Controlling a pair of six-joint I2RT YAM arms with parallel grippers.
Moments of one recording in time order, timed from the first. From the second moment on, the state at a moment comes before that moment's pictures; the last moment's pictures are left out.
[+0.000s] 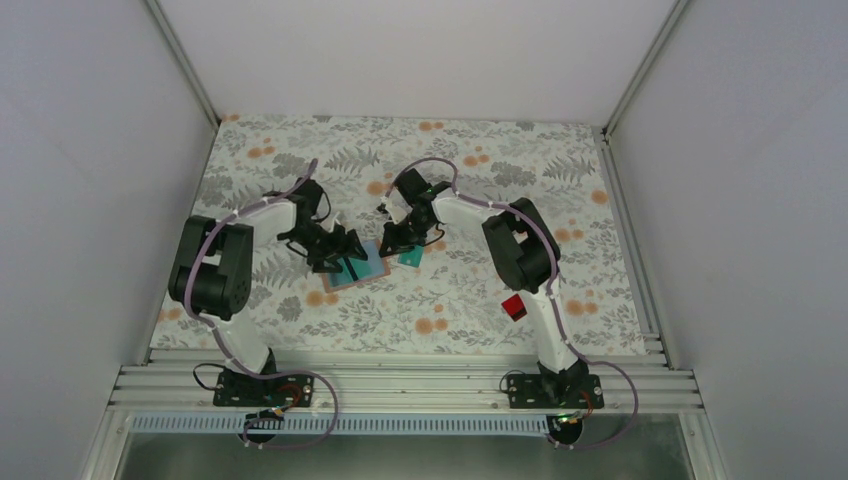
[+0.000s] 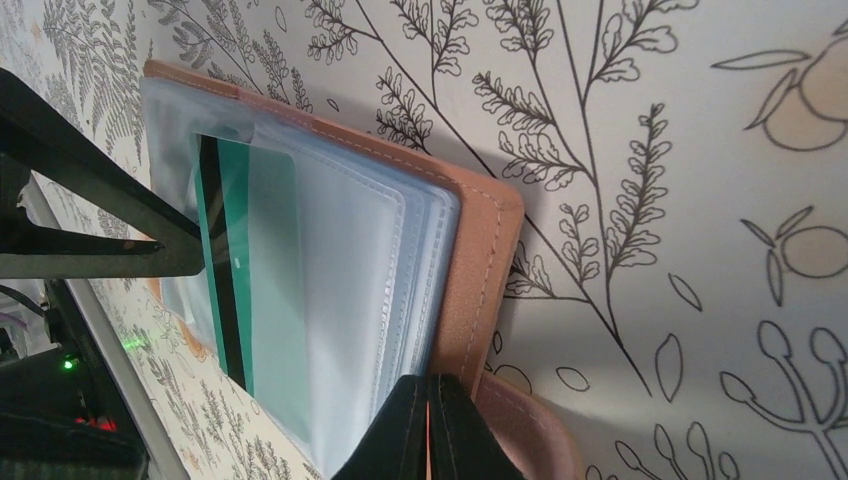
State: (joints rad) left arm -0.20 1.77 1.04 -0.76 0.63 -0.34; right arm 0.65 2.27 1.65 -0.66 -0.65 0.23
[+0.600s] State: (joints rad) left arm -0.30 1.86 1.15 -0.79 0.58 -0.44; right arm 0.65 2.27 1.66 -0.67 -0.66 0.23
